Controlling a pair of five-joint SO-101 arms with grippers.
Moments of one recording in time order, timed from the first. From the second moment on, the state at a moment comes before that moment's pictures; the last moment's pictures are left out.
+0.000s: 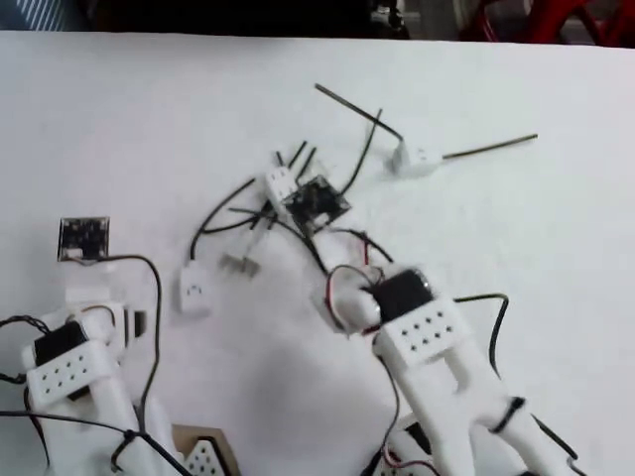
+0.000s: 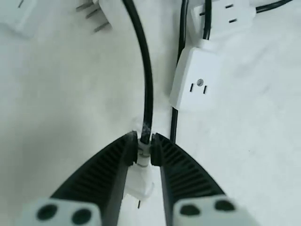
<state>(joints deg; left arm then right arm) -36.1 -52.4 76.3 51.9 -24.5 -31.2 -38.1 48.3 64.5 12.2</state>
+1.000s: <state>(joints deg) -36.1 -52.4 76.3 51.9 -24.5 -38.5 -26.5 48.8 70.0 13.2</state>
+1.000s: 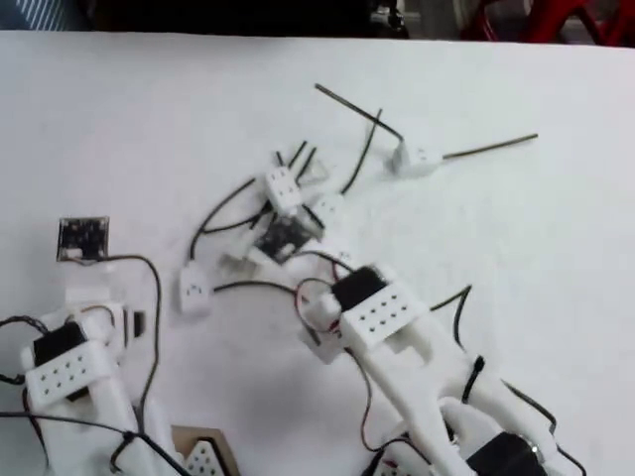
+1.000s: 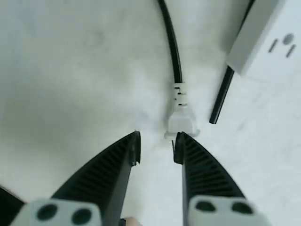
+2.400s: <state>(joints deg) -36.0 -52.4 76.6 51.6 -24.5 -29.6 -9.6 49.5 57.8 22.1</state>
